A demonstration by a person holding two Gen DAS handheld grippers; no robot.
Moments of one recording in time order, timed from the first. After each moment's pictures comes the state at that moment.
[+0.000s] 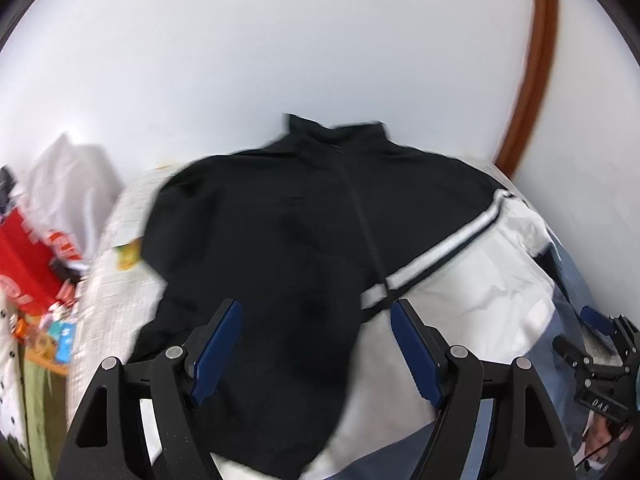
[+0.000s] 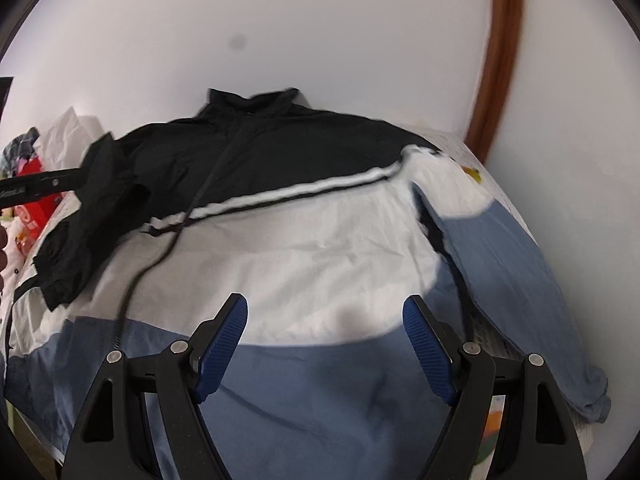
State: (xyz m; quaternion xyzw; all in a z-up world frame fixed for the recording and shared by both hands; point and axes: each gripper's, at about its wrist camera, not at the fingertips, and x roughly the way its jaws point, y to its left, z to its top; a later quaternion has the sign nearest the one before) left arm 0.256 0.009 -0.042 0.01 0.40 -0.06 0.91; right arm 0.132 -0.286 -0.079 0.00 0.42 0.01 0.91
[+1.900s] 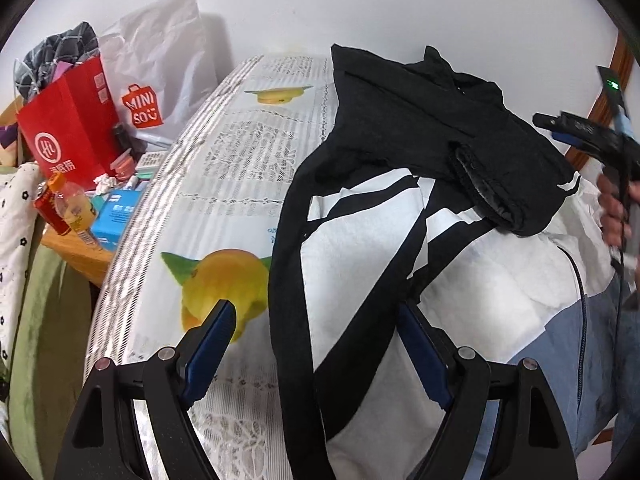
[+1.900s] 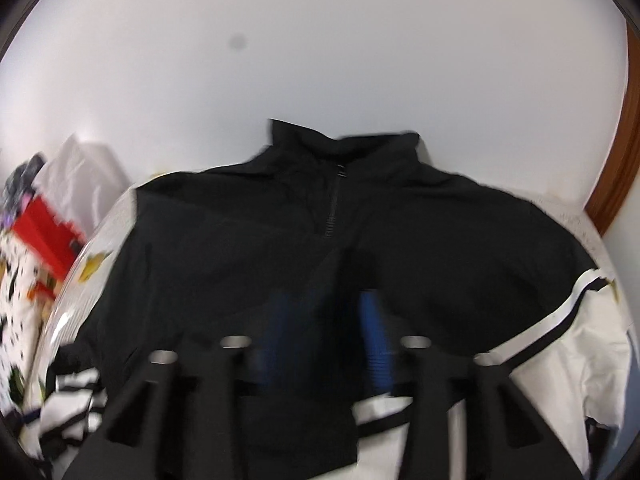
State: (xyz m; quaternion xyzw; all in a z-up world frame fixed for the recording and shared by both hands) left arm 0.193 0.154 -0.142 -0.06 0.47 0.02 0.88; right arm 0.333 -0.155 -0.090 0.01 0.41 0.09 0.91
